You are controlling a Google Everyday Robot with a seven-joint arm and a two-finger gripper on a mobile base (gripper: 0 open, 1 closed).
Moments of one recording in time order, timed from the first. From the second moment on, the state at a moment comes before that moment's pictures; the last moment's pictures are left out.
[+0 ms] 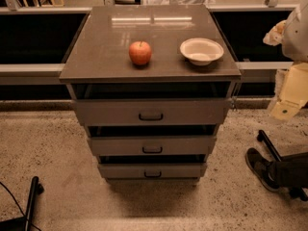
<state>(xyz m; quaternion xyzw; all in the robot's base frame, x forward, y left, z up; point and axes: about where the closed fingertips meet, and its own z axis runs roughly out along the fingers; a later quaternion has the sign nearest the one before) 0.438 -0.216 0.977 -0.60 0.78 -0.04 0.16</state>
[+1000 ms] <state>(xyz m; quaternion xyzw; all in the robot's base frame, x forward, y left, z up) 0.448 -0.200 0.915 -0.64 0.74 -0.01 0.21</state>
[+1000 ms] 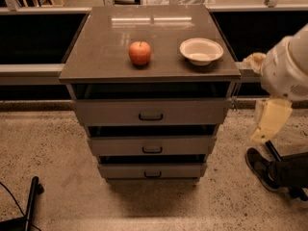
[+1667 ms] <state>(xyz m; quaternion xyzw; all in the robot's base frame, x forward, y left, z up) 0.465 -0.186 0.791 -0.67 0.70 0.06 0.25</state>
